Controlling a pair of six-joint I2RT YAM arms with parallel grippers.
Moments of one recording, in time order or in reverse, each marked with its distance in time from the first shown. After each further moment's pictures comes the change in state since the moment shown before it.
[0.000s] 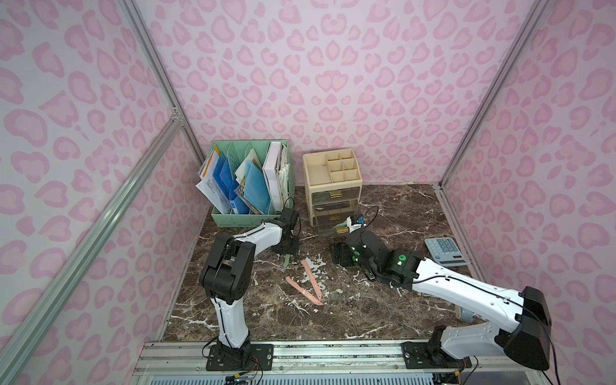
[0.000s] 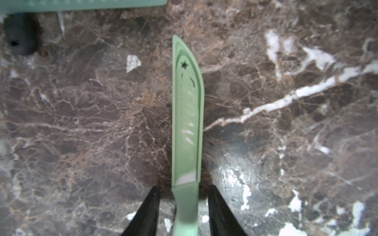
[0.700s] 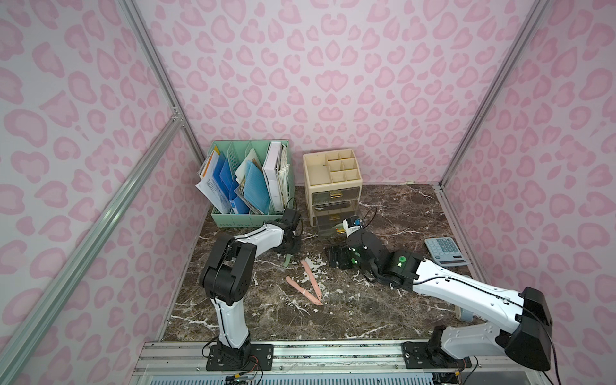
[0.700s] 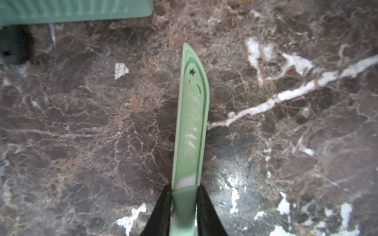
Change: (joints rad) left arm -0.020 -0.008 -0.016 0.034 -0.006 -0.006; right arm 0.000 -0.007 -0.023 0.033 -0.094 -0.023
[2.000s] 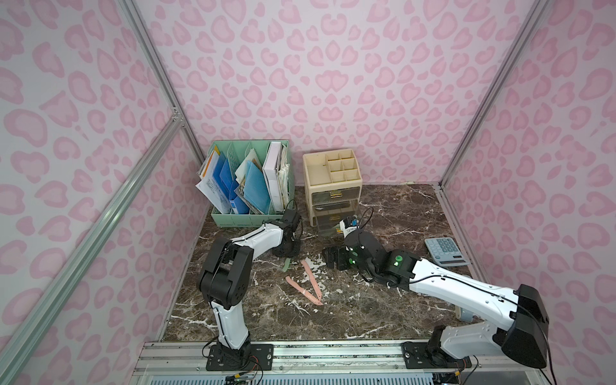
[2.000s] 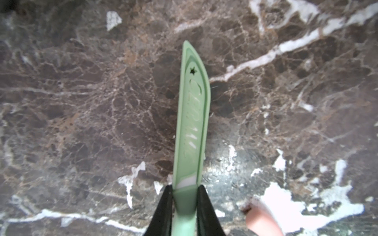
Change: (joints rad) left arm -0.007 -0.050 0.010 -0.132 0.007 -0.003; right arm 0.000 0.026 0.000 0.021 -0.029 -0.004
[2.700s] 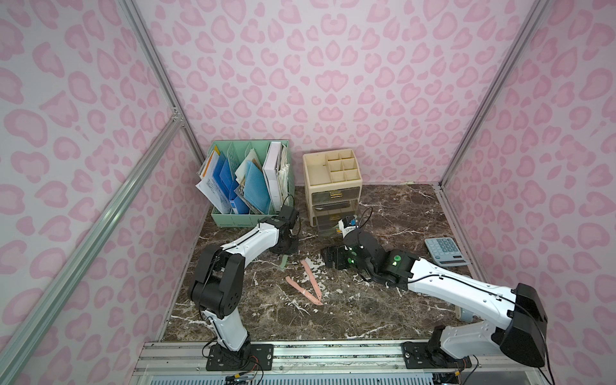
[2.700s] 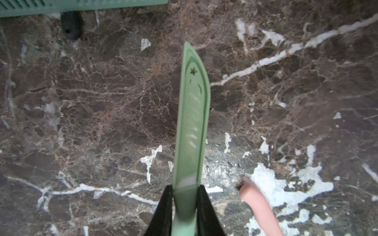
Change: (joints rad) left arm 0.000 -0.097 0.008 -0.048 -0.027 0.004; right arm -0.002 0.011 0.000 0.030 -0.003 0.000
